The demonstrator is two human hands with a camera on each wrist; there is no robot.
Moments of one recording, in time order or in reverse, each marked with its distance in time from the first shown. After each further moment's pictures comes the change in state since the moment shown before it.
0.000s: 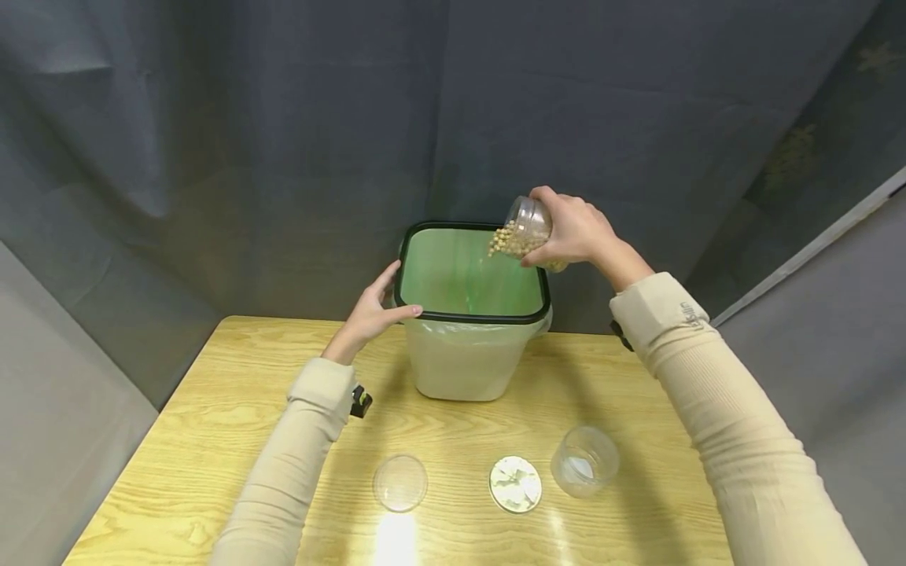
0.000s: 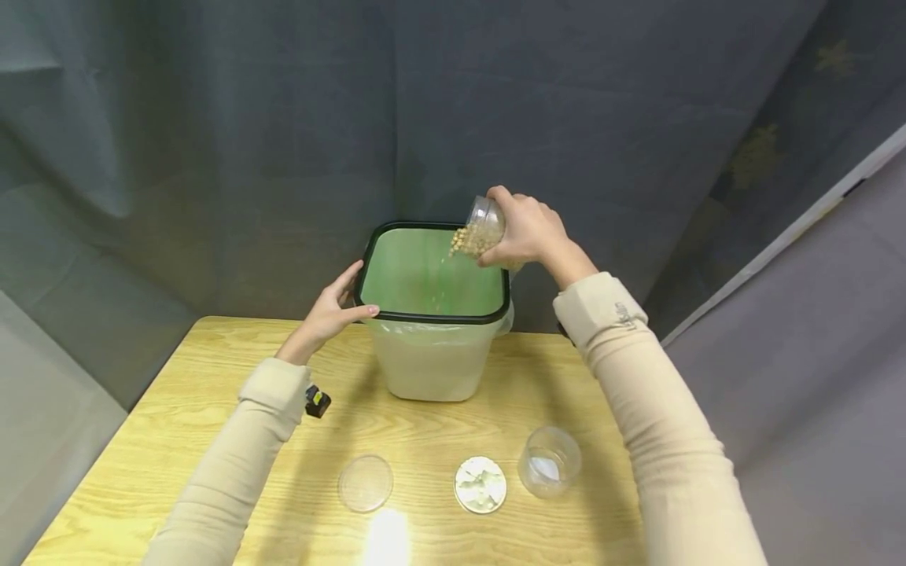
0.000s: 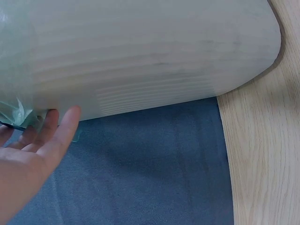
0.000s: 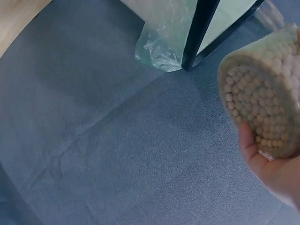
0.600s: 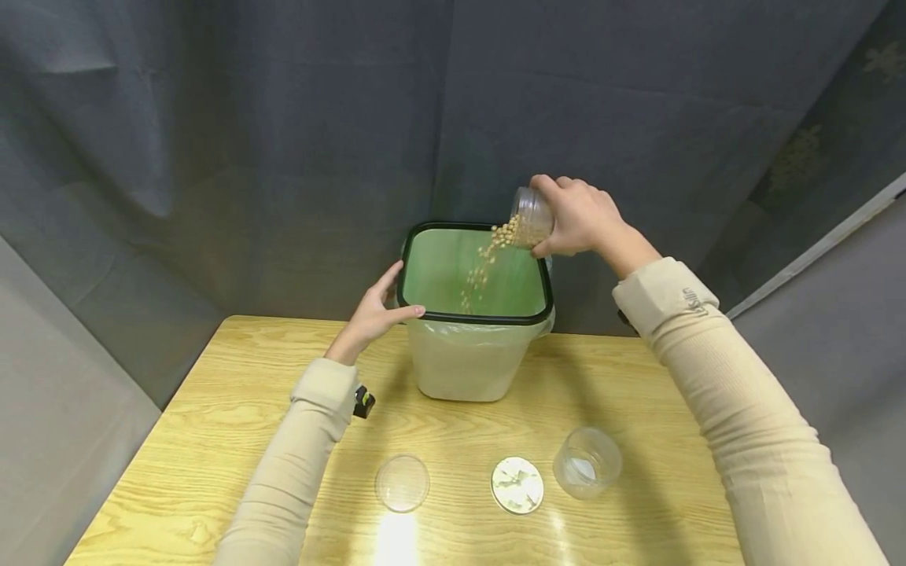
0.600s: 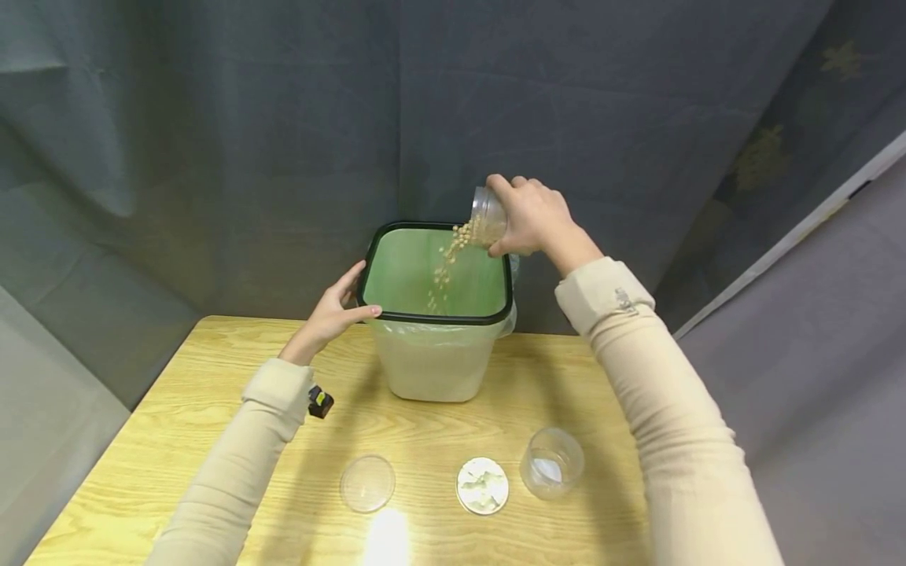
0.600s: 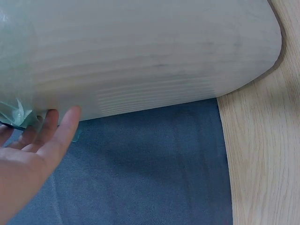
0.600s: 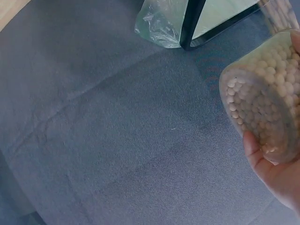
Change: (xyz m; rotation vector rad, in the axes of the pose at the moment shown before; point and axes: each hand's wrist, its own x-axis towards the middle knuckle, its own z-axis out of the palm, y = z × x) left_hand 0.016 -0.032 0.001 0.005 0.016 0.010; right_hand 0.003 -0.002 -0.018 -0.208 0.010 -0.086
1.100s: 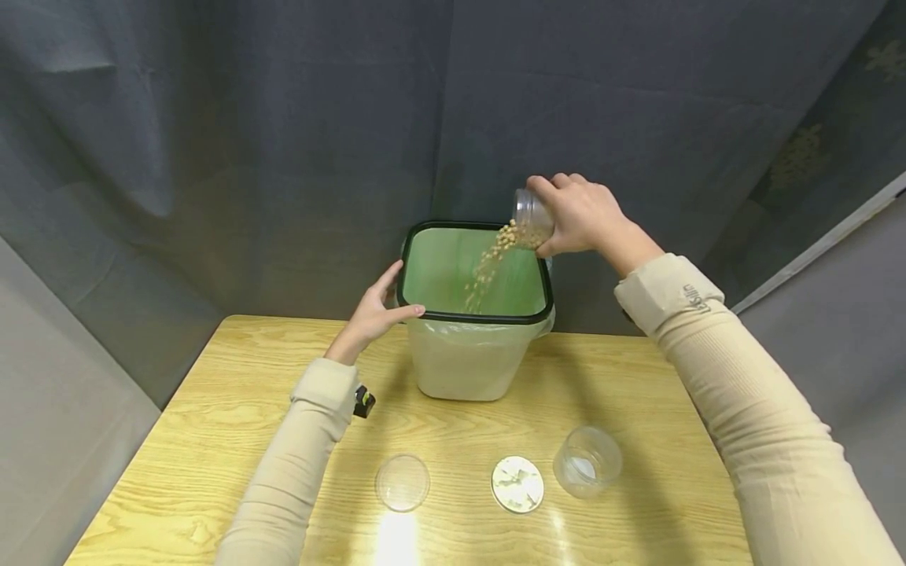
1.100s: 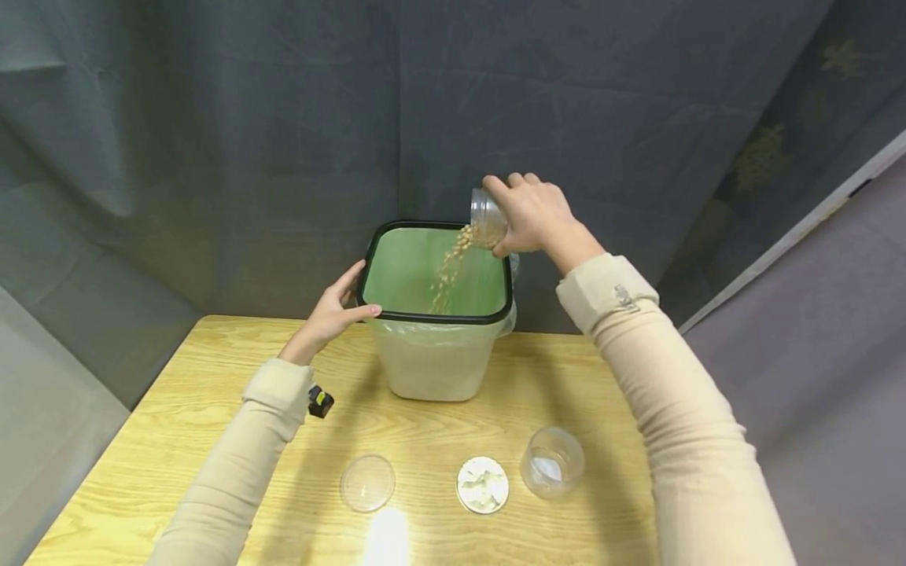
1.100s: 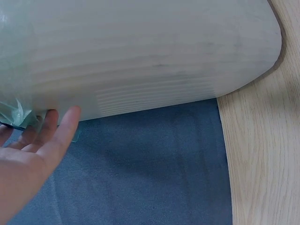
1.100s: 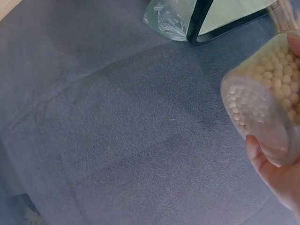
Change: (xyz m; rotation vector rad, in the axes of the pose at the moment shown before) left_hand -0.002 0.002 0.001 -0.003 0.000 0.009; right_hand 0.001 0.001 -0.002 -0.132 0.008 -0.089
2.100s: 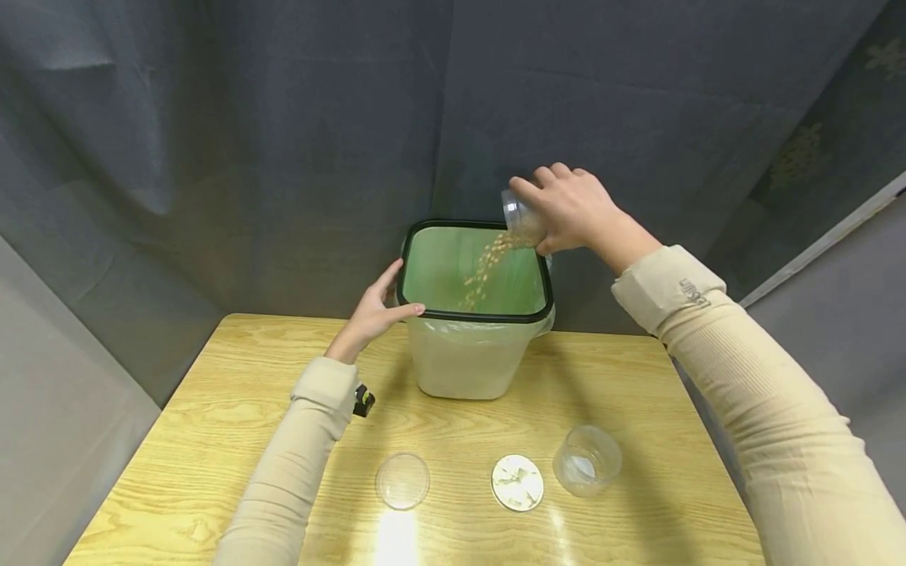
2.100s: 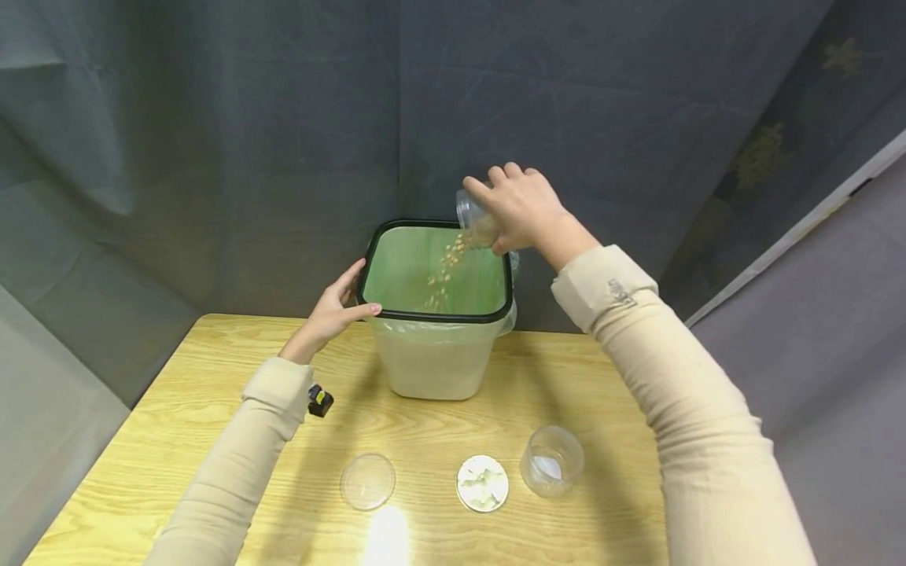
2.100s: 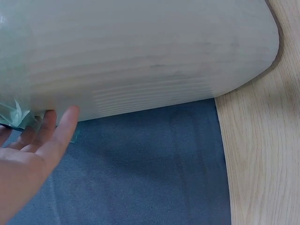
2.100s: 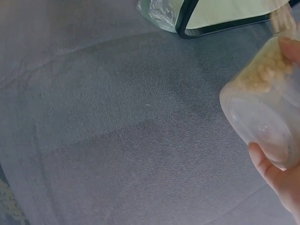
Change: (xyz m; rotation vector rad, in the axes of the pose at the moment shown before) left_hand 0.001 -0.002 0.000 0.011 0.016 0.008; right_hand 0.004 -0.014 -0.016 -0.170 0.021 -0.178
